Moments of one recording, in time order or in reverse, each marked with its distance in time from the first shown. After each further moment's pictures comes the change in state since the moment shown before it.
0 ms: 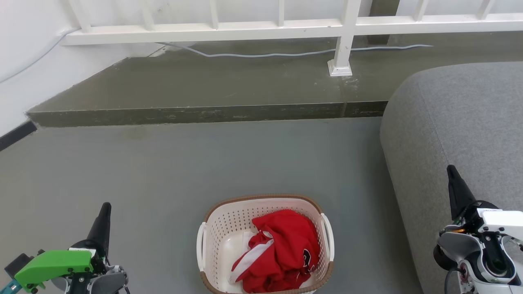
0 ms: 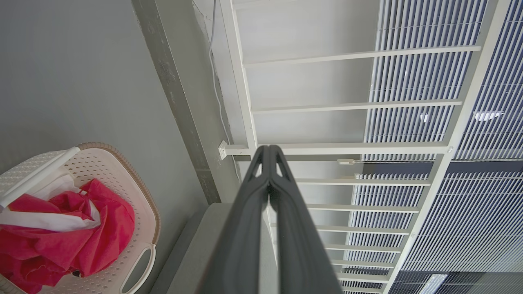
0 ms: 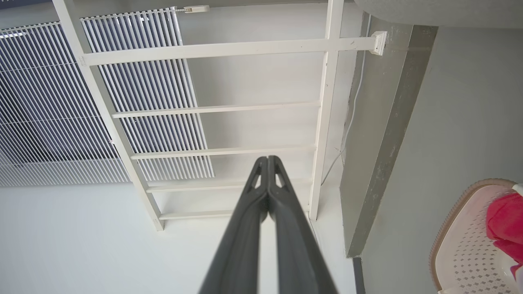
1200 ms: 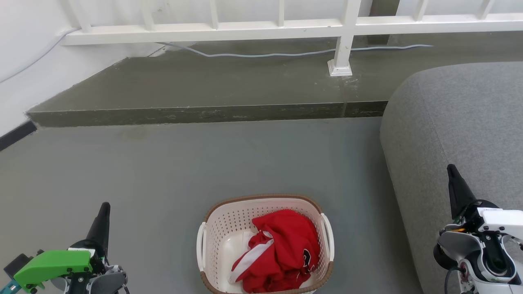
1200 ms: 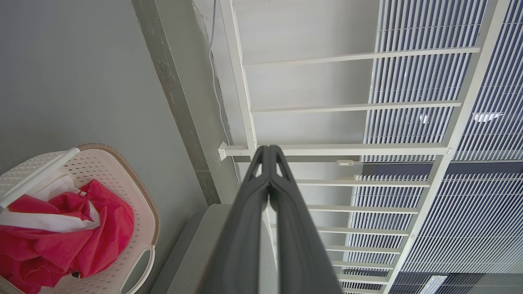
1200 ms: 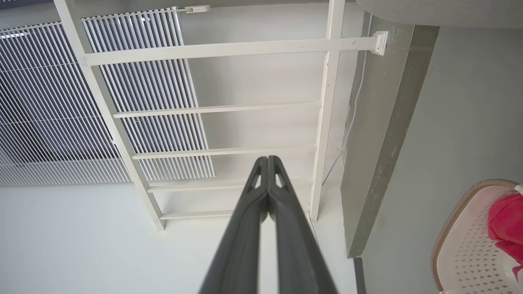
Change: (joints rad) left arm -0.001 -0.001 0.004 0.001 0.000 0.000 0.000; right arm -0.003 0.001 -0.002 0.000 0.000 0.000 0.002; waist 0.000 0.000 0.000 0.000
